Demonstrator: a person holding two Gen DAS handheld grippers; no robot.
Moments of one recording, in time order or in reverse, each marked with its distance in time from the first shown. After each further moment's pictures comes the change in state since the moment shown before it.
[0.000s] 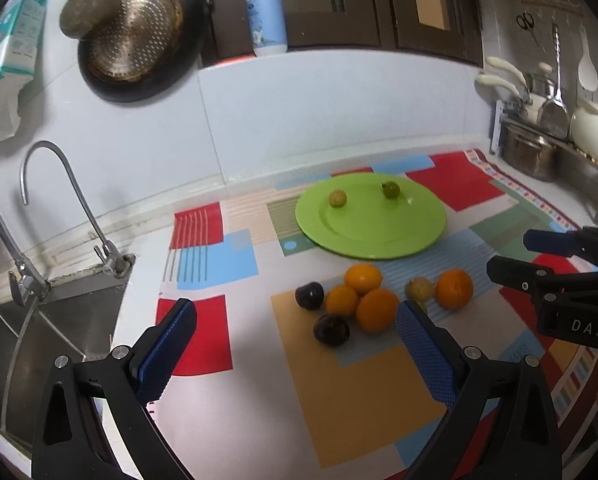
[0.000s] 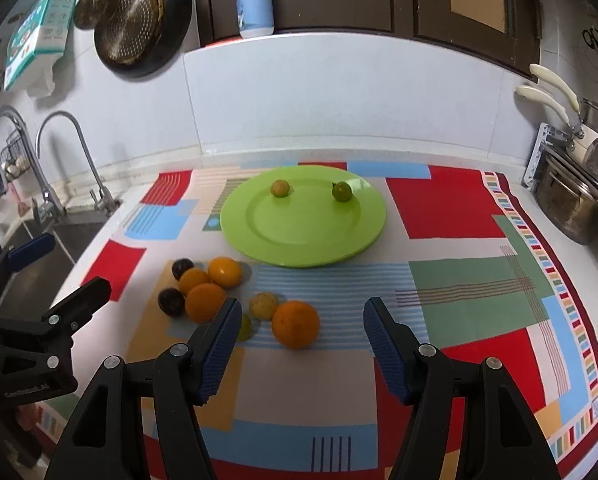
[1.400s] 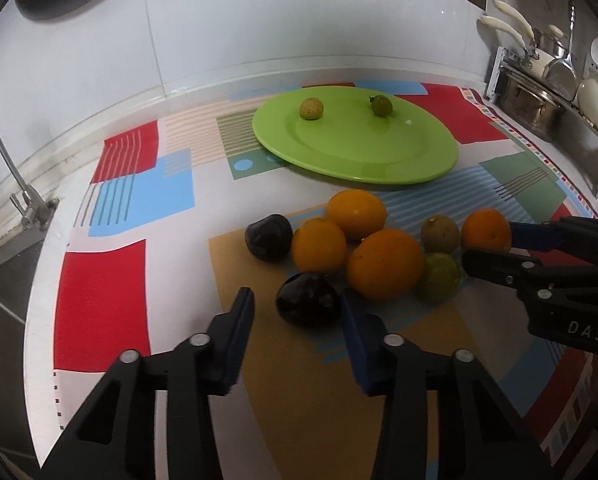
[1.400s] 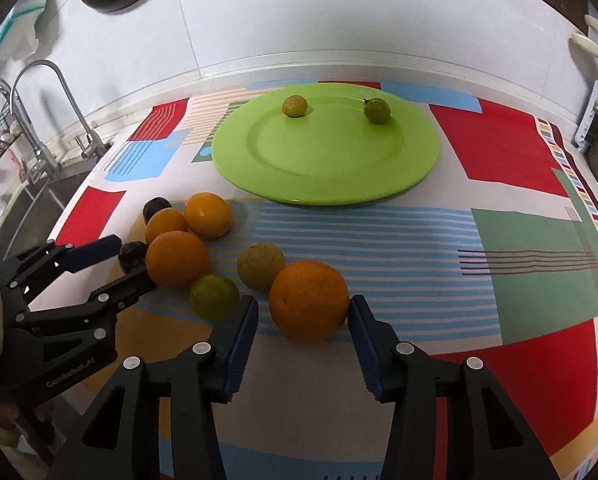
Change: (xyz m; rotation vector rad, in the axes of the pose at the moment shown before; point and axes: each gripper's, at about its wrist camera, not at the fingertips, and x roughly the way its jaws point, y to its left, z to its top) left arm 0.097 -0.008 -0.021 -0.012 0.233 -0.160; right arm 0.087 -0.002 -0.009 -0.012 0.210 0.091
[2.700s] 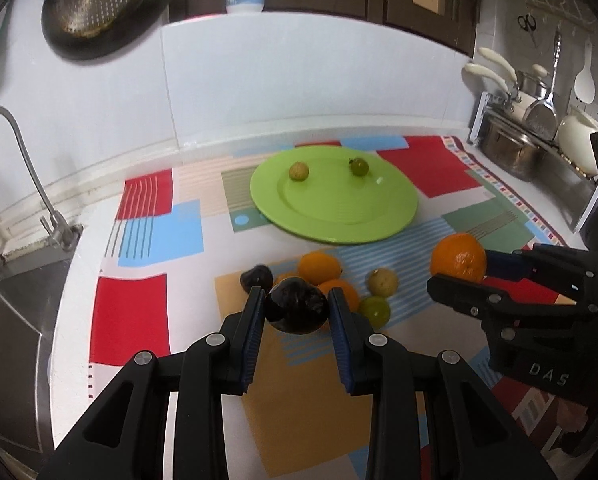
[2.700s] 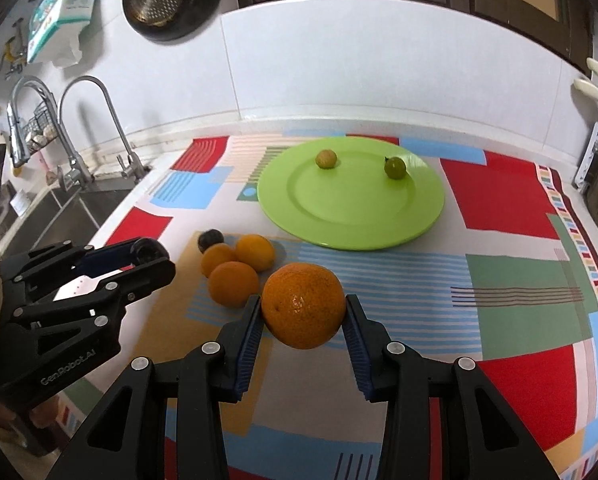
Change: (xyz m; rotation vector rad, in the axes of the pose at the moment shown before) left arm -0.071 -0.019 0.014 -0.034 -0.138 0.001; right arm -0.057 0.019 -0.001 -0.070 -0.146 0.051
